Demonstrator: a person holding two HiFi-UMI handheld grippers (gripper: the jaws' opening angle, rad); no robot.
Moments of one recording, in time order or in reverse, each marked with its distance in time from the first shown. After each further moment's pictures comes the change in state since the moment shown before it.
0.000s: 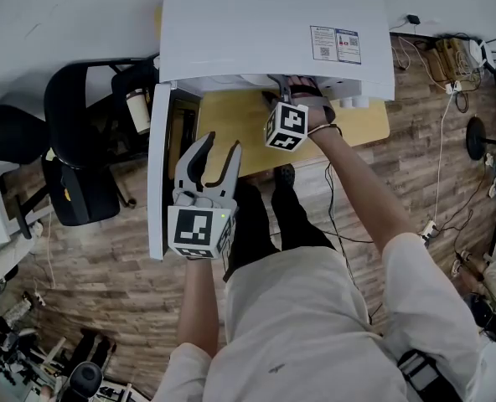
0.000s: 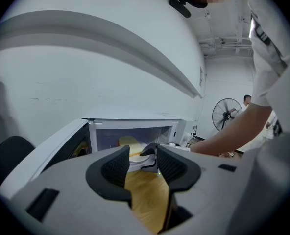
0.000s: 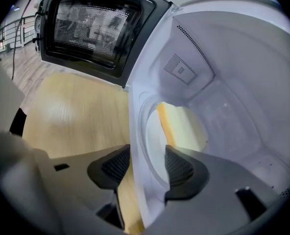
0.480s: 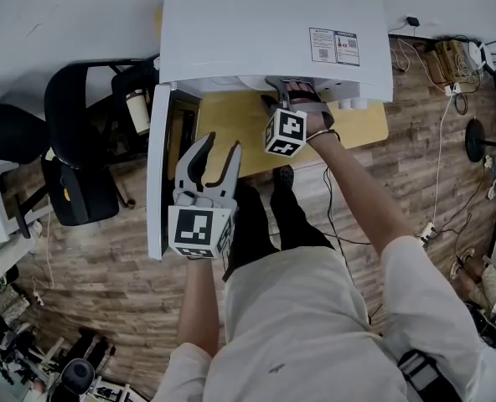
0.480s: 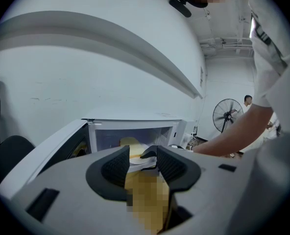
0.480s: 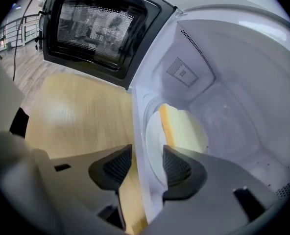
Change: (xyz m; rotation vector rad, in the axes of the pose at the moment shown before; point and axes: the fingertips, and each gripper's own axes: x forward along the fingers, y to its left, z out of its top) left arm 0.001 -0.002 0.001 -0.004 -0.003 0.007; right arm -0.006 0.007 0.002 -0.008 -0.008 -0.004
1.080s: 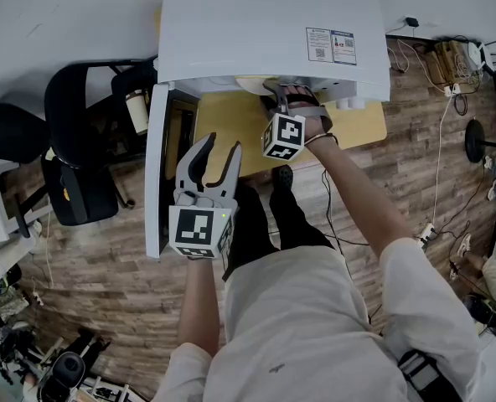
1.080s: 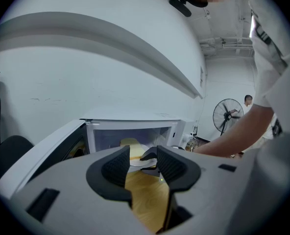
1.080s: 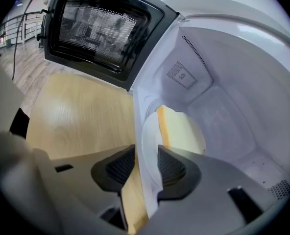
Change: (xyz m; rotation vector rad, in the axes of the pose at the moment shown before) left arm 0.000 -0.006 0.001 0.000 -0.001 0.002; right arm -0.008 0.002 0.001 -0.008 -0.008 -0.027
